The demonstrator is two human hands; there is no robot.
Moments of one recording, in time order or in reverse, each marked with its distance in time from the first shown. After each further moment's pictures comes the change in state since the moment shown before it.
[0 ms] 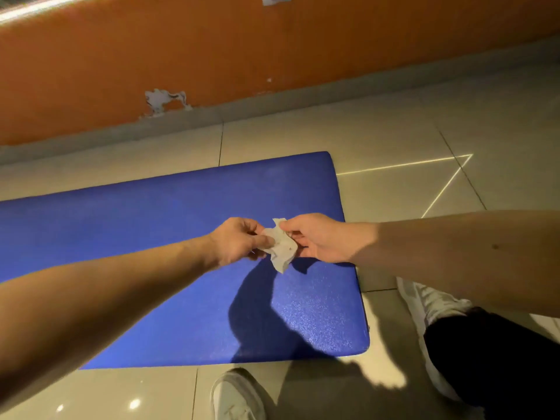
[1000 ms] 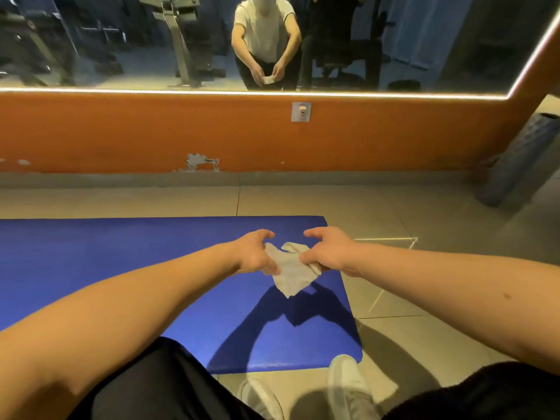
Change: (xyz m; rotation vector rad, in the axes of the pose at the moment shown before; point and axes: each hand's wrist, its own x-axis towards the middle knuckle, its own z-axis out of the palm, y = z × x) left_hand -0.158 -0.005 -0.079 0.117 -0.022 0.151; right_hand -0.168 -0.049 0.145 -0.674 0.451 -0.242
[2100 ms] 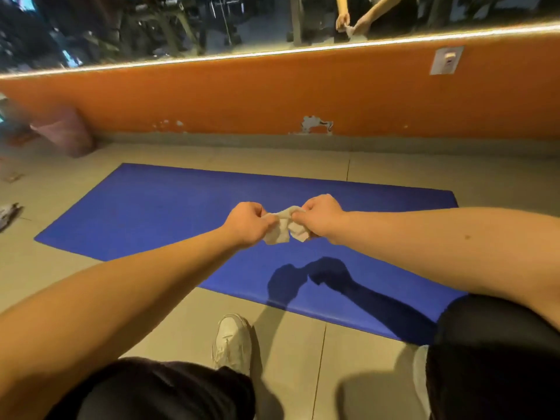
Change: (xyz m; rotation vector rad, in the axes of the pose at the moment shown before) left_hand -0.155 -0.160 -0.105 0.071 0.650 -0.196; right_hand 0.019 -0.128 0.237 0.047 -0.177 -0.212
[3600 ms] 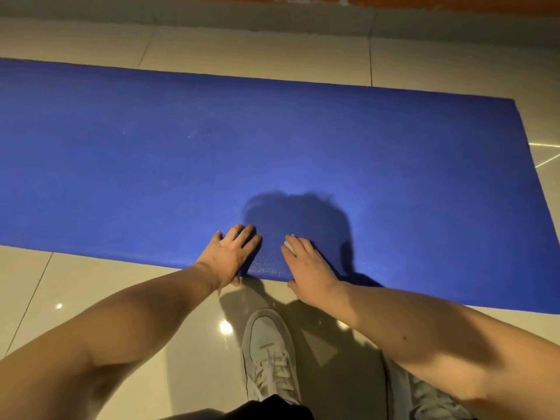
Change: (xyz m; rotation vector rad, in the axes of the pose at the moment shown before) left_hand 0.159 -0.340 0.115 1.067 -0.521 0.587; right_hand 0.095 0.177 0.267 -0.897 -0.212 -0.189
